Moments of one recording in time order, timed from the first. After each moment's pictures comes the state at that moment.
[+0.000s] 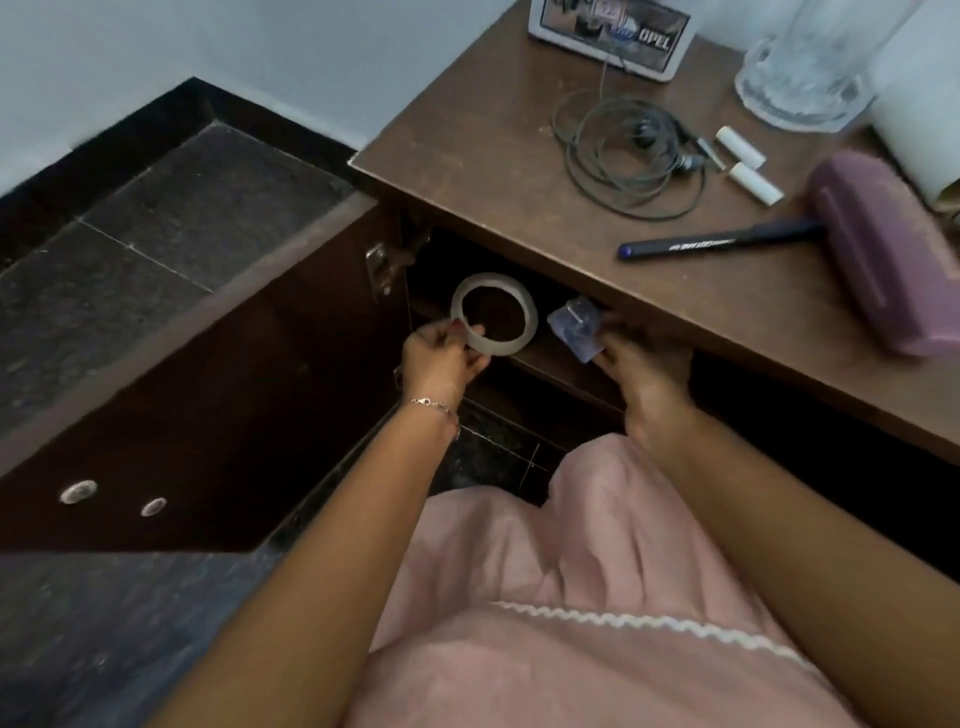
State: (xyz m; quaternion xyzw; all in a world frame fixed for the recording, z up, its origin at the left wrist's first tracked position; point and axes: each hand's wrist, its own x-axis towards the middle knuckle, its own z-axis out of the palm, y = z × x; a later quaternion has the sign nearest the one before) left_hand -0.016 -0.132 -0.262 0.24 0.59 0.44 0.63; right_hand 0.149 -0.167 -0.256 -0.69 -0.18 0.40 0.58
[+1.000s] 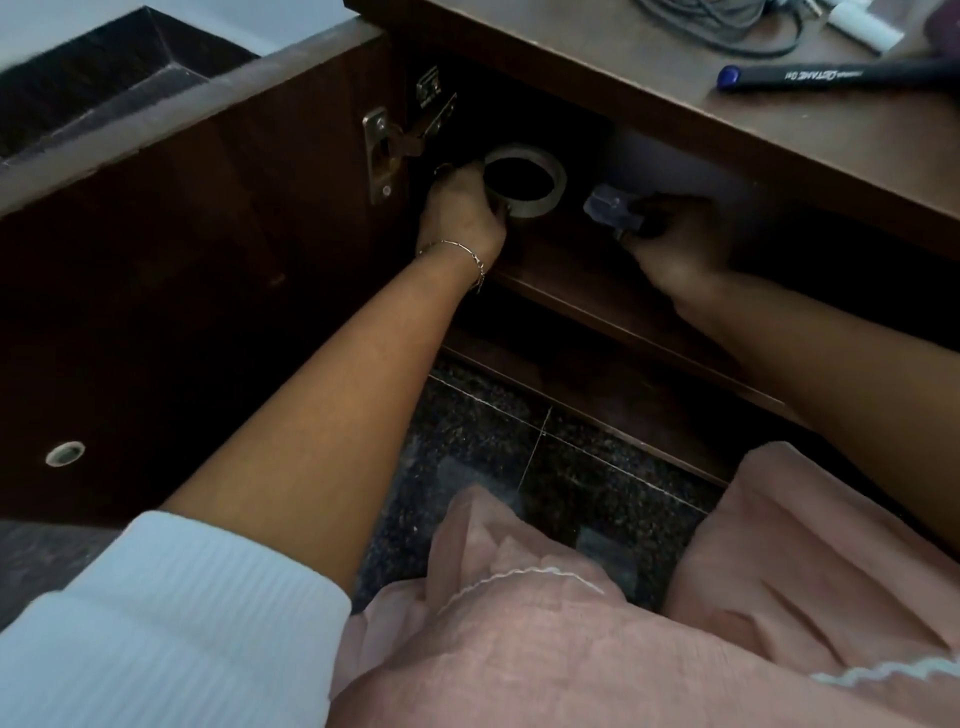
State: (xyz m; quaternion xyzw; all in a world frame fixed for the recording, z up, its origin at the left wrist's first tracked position) left_hand -0.011 -0.051 -0.292 0.71 0.60 0.30 0.24; right_hand 0.170 -0.120 -0.271 -0.79 -0.51 0.13 0.30
